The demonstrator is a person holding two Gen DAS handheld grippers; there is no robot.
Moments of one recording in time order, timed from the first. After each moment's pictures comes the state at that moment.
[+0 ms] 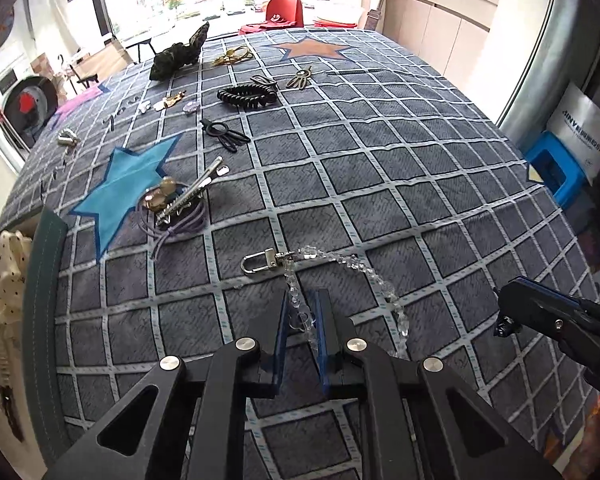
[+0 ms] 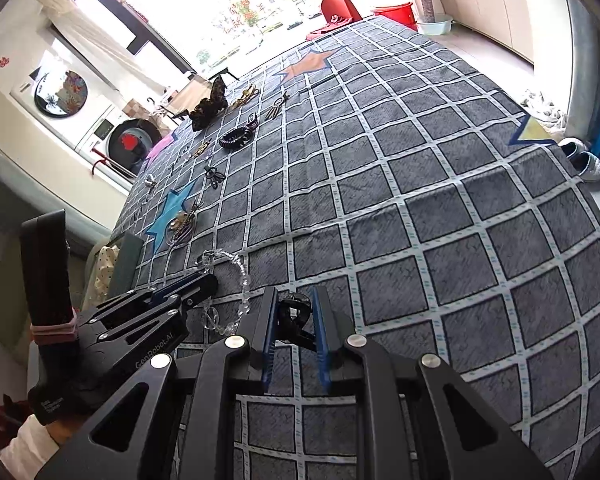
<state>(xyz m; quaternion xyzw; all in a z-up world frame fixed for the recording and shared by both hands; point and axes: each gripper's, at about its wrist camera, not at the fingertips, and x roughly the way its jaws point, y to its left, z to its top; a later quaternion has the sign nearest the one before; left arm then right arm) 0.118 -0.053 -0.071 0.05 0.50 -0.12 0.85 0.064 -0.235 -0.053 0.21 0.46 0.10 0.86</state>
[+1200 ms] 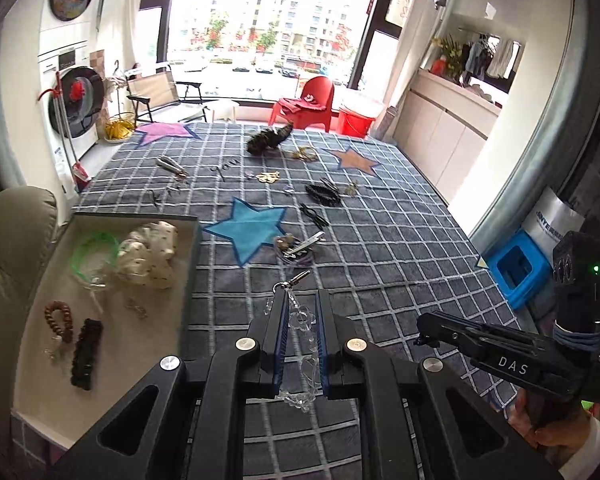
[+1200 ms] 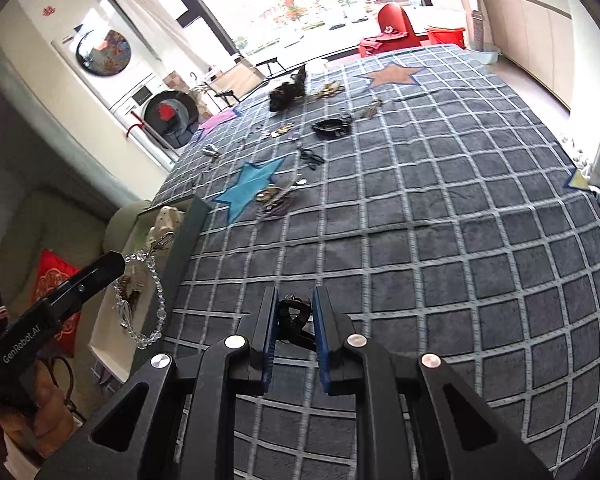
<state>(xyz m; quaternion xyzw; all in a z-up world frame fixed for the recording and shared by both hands) 0.027 0.085 0.033 -0.07 0.38 -0.11 0.92 0.042 -0.134 -0.004 0.14 0.45 0.17 0.87</state>
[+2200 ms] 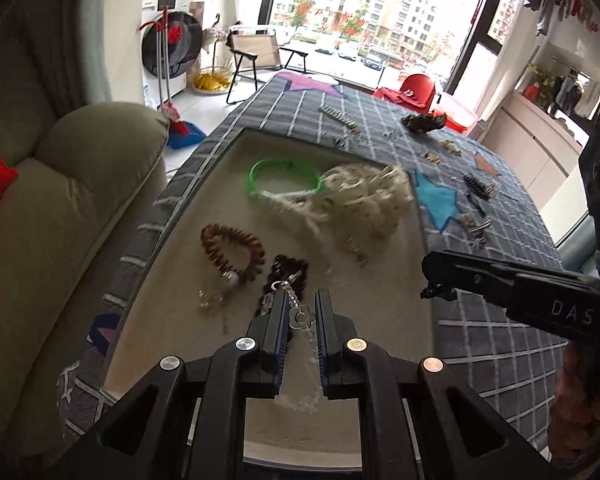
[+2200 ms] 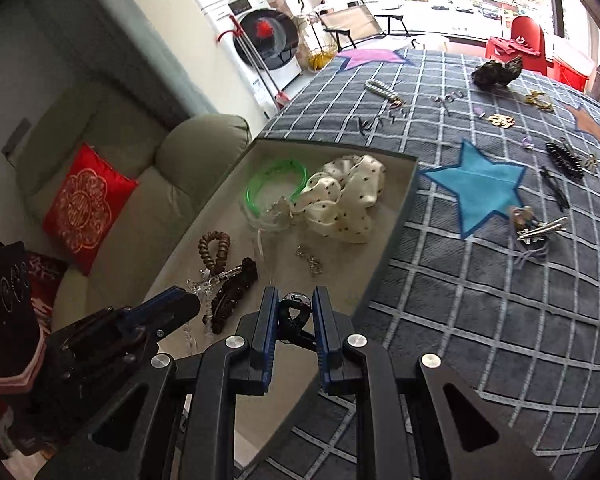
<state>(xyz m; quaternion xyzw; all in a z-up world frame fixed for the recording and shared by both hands) 0.013 0.254 -0.045 -0.13 0.43 0.03 0.89 0.085 0.102 -0.027 0.01 0.50 0.30 0.81</state>
